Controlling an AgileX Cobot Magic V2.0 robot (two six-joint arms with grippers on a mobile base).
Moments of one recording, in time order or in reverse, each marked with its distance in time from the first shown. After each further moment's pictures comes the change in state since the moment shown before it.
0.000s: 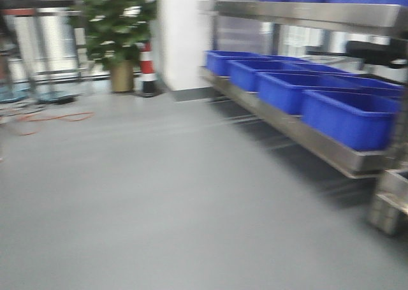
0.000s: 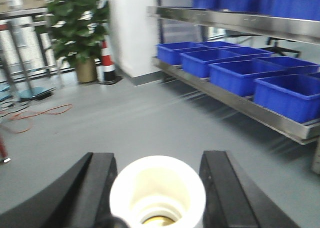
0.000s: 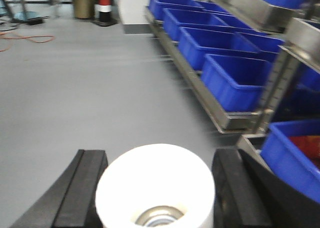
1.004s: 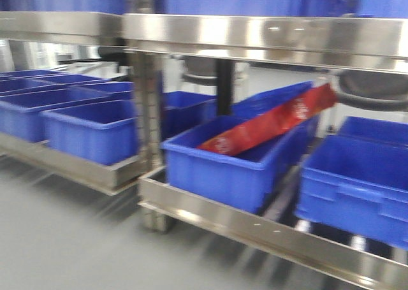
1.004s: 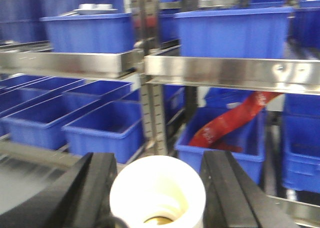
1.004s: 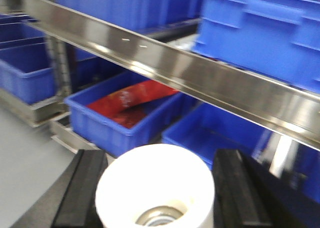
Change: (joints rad) left arm 0.000 0.000 0.000 0.000 0.000 0.000; right arm 0.000 0.000 0.000 0.000 0.000 0.000
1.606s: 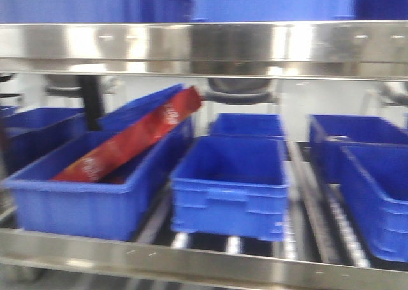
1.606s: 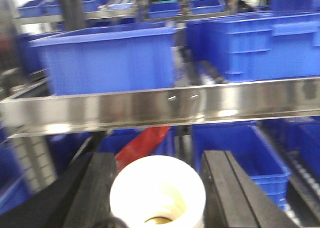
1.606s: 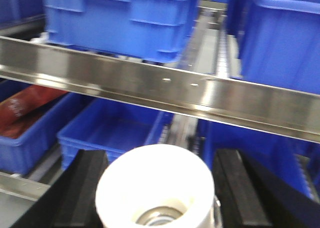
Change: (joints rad) left arm 0.000 0.000 0.000 0.000 0.000 0.000; right arm 0.000 0.000 0.000 0.000 0.000 0.000
